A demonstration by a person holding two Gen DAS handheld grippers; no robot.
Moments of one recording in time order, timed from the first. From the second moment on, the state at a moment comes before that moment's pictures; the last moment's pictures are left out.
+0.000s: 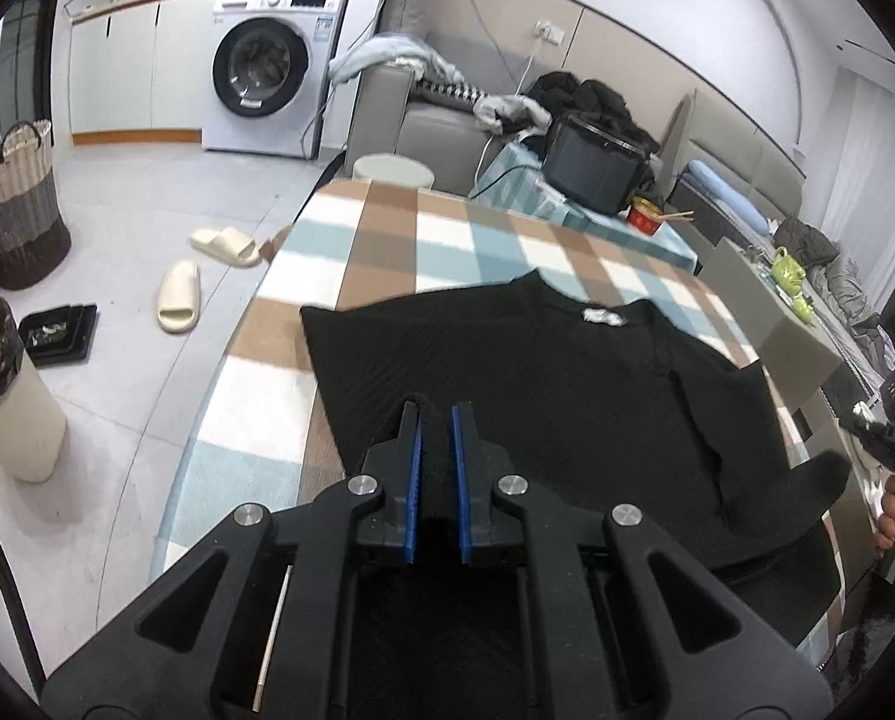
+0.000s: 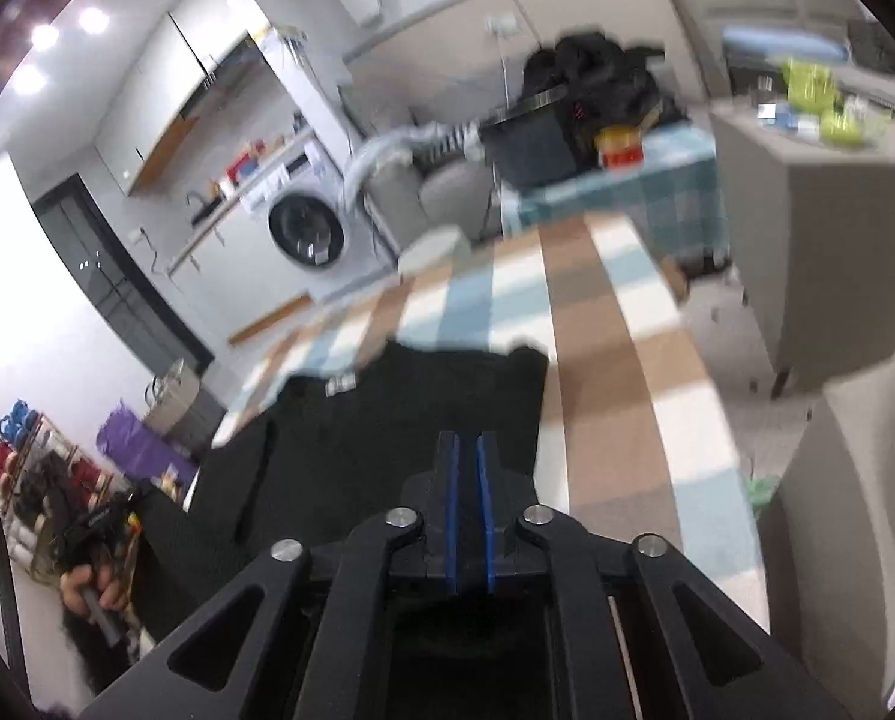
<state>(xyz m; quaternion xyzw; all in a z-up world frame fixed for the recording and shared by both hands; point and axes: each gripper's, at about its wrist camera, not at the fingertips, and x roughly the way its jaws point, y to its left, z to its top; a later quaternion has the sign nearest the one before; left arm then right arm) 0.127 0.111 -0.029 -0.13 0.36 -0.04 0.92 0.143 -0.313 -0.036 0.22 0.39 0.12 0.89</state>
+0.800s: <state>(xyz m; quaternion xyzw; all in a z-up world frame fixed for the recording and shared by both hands) 0.108 0.113 -0.038 -0.14 0.35 -0.03 0.93 0.110 -0.306 -0.036 0.20 0.37 0.16 0.89</state>
